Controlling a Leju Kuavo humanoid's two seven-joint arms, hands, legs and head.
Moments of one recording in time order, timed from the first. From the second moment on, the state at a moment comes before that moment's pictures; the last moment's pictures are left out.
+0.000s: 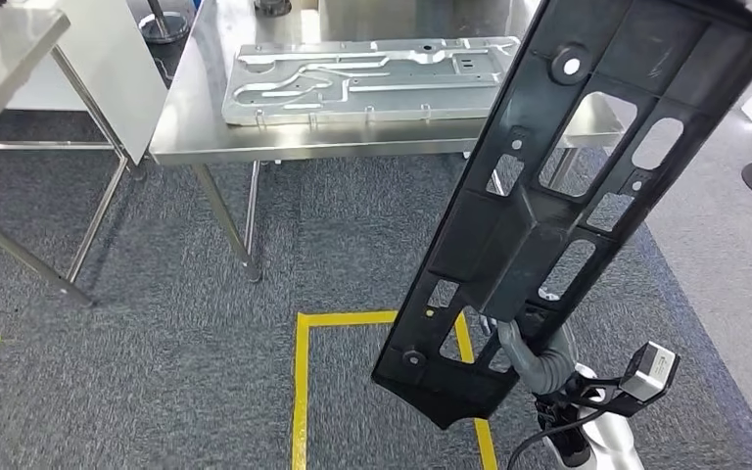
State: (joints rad) left arm -0.10 -0.16 1.00 -0.20 -1.22 0.11 -0.17; right arm 0.00 -0.13 0.05 -1.71 -0.18 0.59 -0.56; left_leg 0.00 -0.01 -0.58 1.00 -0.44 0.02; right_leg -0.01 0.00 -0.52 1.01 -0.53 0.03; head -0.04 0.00
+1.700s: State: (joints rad) left arm -0.10 -0.15 0.98 -0.20 -1.26 0.08 -0.17; right arm 0.07 -0.13 0.02 -1.75 -0.16 0.58 -0.57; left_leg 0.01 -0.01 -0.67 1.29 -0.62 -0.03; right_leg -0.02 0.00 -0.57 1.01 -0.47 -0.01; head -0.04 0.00
